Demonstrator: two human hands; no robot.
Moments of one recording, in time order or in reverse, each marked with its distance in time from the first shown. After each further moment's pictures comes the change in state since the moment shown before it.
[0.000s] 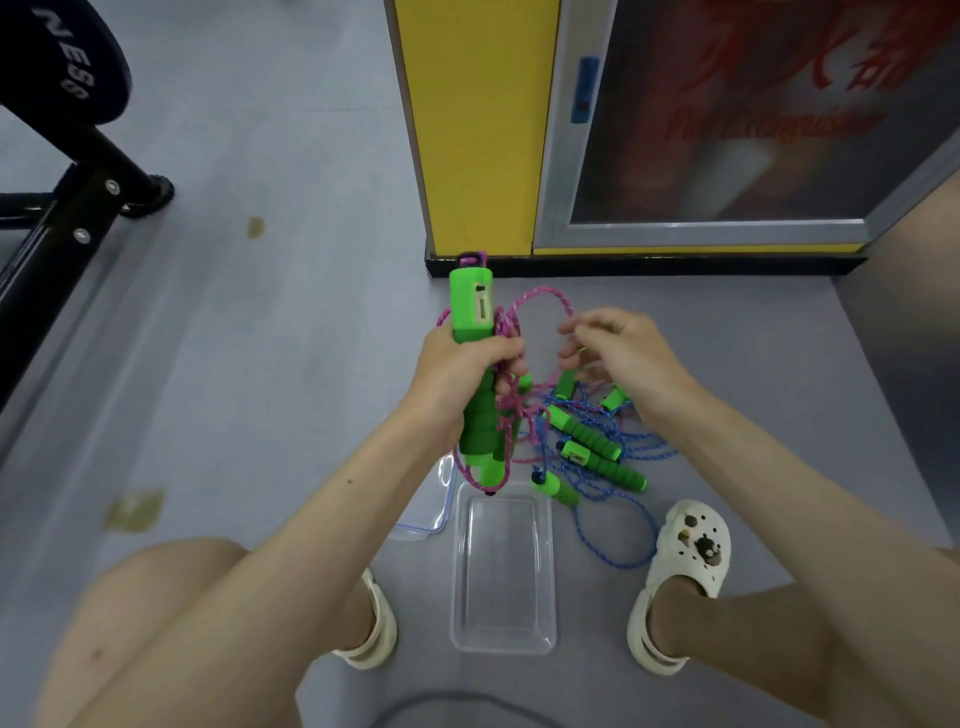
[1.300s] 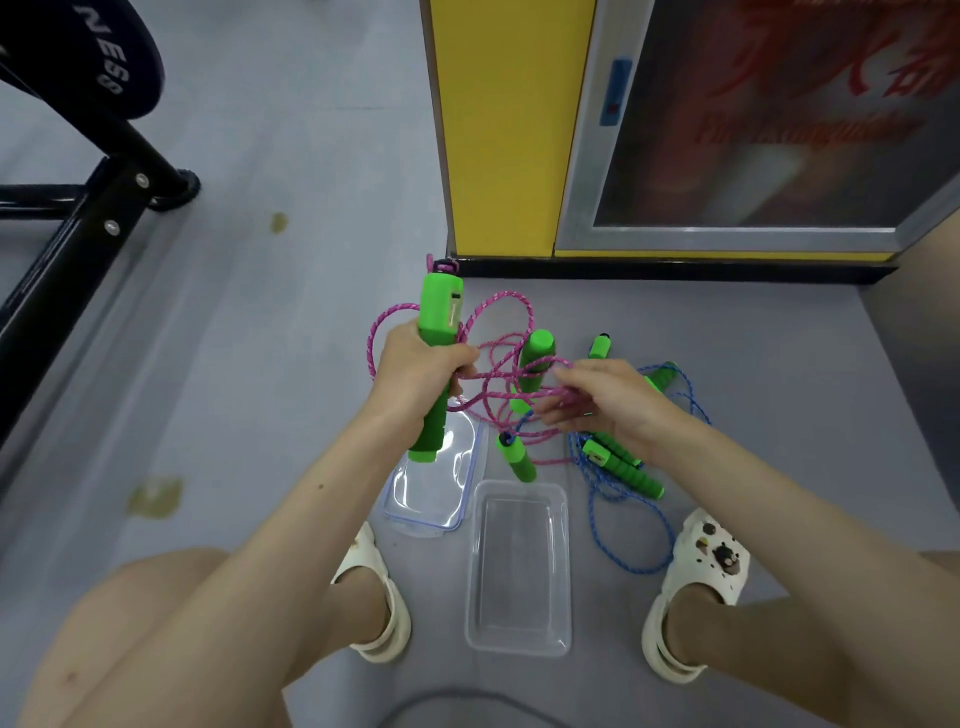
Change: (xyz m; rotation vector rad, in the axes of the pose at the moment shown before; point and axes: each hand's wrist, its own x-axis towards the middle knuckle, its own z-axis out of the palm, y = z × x) left_hand 0.004 0.003 -0.053 0.287 0.223 0.006; right_hand -0.004 0.016 0.031 0.109 -0.217 0.230
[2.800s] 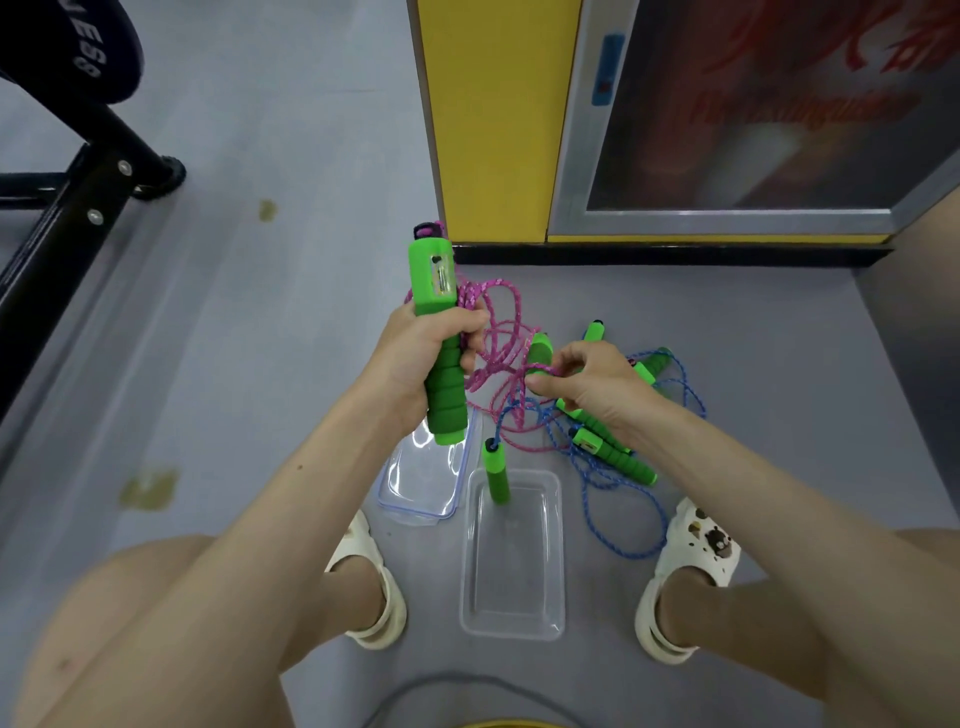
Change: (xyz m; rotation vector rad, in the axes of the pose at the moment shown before) left_hand -0.007 0.010 0.008 -0.409 -0.242 -0.016; right_hand 0.008 0.009 0.003 -0.195 0.110 -0.090
